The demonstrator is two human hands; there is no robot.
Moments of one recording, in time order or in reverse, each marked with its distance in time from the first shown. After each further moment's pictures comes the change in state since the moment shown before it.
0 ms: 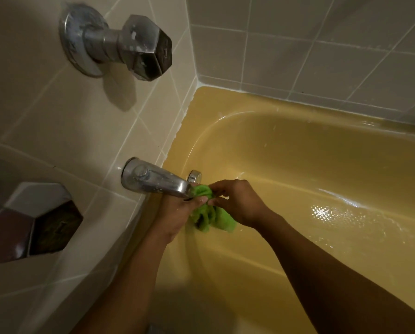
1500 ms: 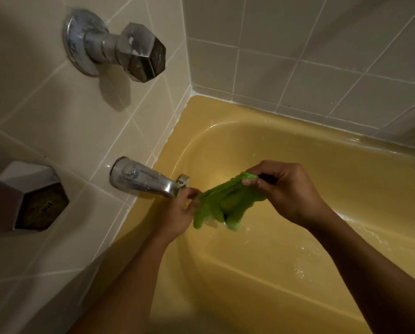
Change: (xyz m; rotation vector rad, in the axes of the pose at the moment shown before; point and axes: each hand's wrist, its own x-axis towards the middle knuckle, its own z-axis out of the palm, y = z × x) left_hand 0.013 -0.028 0.023 0.474 0.033 0.141; right_hand -0.063 -0.015 -0.108 0.176 0.233 -0.101
